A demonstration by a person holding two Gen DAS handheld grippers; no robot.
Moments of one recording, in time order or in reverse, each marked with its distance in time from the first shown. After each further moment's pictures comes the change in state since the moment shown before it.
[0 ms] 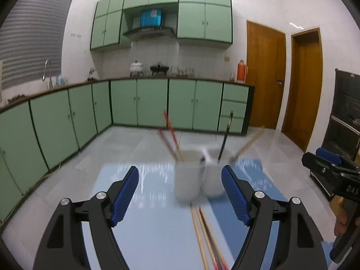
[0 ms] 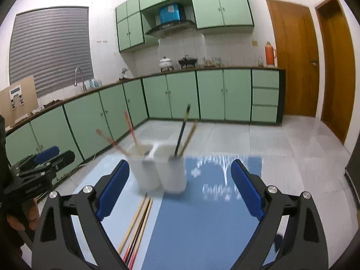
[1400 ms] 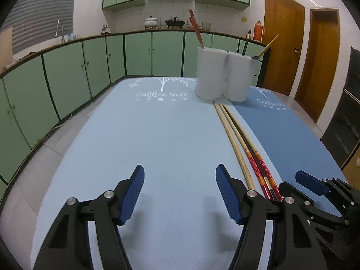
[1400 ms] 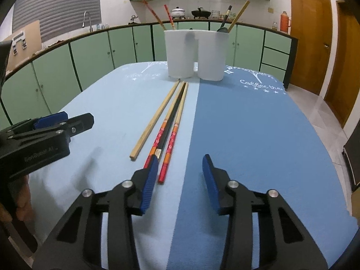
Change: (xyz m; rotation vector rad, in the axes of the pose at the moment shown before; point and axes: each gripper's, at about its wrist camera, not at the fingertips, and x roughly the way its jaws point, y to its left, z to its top) left arm -0.013 0.022 -0.155 -0.055 0.261 0.073; right arm 0.009 0.094 -0.179 -0.117 0.279 -0.021
